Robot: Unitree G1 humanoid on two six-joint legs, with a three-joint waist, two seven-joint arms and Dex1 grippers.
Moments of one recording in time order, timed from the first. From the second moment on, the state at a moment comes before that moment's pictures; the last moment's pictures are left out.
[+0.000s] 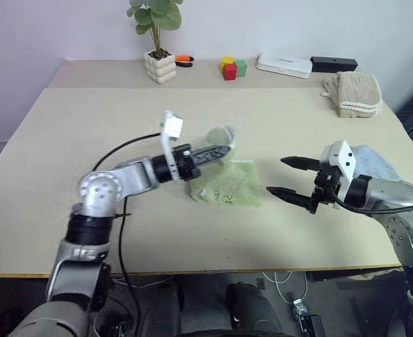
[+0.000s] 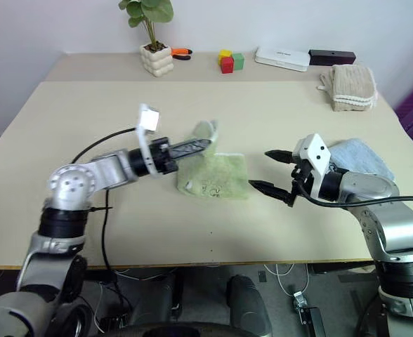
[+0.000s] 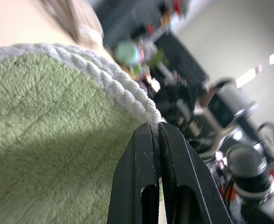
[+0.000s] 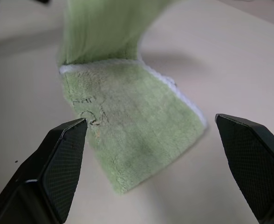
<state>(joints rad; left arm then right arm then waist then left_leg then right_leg) -0.67 0.35 -0.06 0.04 -1.18 1.00 -0.44 -0.21 -0.79 -0.16 -0.28 0.52 0.51 0.95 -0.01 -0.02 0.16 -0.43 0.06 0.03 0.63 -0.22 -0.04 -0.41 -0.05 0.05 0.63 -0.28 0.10</state>
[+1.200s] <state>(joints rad) -0.74 0.15 -0.12 0.13 -0.72 0.98 -0.78 -0.21 -0.72 -0.20 -0.34 0.54 0.52 0.81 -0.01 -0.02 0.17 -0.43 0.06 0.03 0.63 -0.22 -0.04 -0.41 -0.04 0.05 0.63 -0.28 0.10</state>
